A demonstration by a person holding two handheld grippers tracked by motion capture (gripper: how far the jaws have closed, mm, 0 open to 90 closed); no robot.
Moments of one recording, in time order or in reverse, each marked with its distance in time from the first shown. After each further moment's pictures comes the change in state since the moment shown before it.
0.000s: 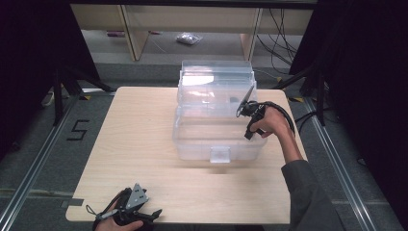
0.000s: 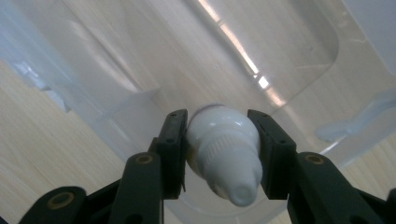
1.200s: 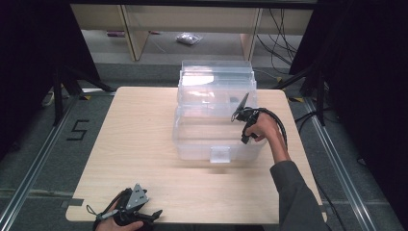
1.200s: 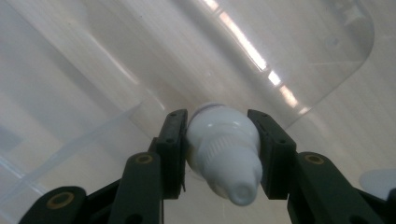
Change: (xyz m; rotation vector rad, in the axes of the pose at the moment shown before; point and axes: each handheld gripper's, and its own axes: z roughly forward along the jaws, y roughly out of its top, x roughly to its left) left arm -0.003 -0.001 0.003 -0.024 0.002 -0.040; right arm -0.007 0.009 0.045 0.069 -0.013 0.090
